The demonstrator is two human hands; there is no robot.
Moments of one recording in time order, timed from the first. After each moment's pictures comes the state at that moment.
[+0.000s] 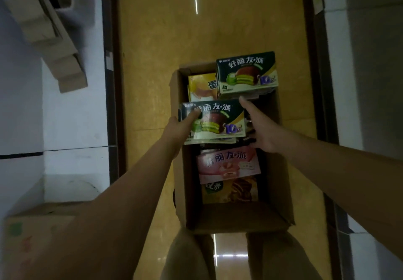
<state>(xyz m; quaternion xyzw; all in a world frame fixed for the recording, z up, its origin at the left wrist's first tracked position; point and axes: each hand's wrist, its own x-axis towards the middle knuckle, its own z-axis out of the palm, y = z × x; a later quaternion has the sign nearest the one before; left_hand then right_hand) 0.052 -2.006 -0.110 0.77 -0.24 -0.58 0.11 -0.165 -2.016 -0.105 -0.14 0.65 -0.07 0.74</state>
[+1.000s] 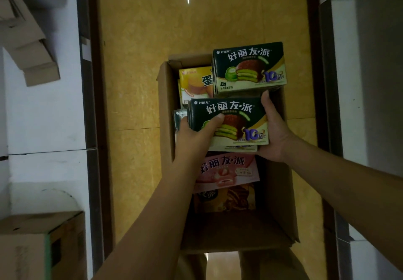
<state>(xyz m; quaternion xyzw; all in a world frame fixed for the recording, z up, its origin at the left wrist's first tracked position) 0.003 -1.990 -0.141 0.71 -0.19 -0.63 0.26 -0.184 -2.012 -0.163 -0.03 0.53 -0.26 0.81</state>
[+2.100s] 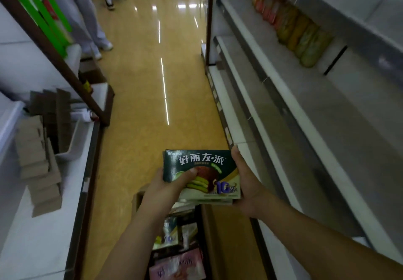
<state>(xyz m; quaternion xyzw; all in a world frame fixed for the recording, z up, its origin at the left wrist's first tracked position) -0.111 -2.051 0.224 0.61 -0.39 -0.61 0.32 -0.311 -2.051 0.213 -0.15 0.50 -0.38 0.76</state>
